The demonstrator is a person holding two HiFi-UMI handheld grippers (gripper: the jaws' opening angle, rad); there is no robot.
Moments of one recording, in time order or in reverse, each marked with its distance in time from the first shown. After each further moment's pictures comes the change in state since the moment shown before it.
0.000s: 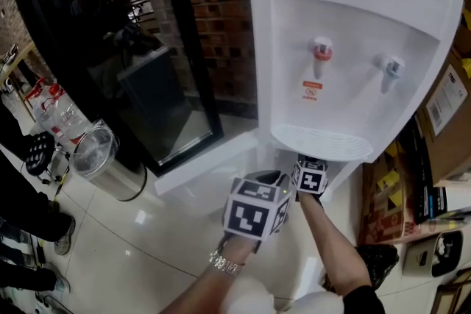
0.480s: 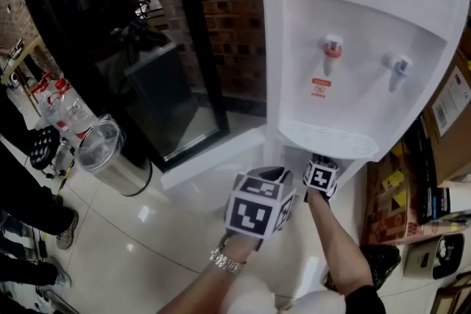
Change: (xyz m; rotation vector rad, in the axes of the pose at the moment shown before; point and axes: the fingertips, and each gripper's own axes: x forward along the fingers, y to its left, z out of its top) left arm -0.011 0.004 0.005 0.008 -0.008 0.013; right arm 0.002 -0.032 -0.025 0.074 0.095 -0.088
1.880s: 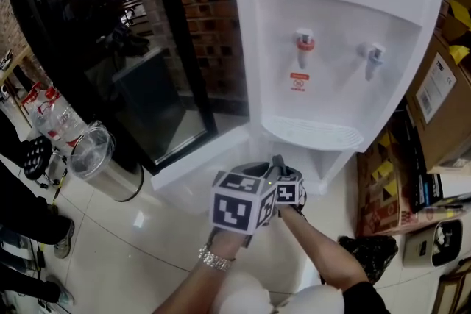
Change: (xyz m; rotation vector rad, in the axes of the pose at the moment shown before) left arm -0.008 -0.004 0.008 -0.013 -0.036 -0.011; right arm -0.026 0.089 -0.065 -0.160 0.086 0.173
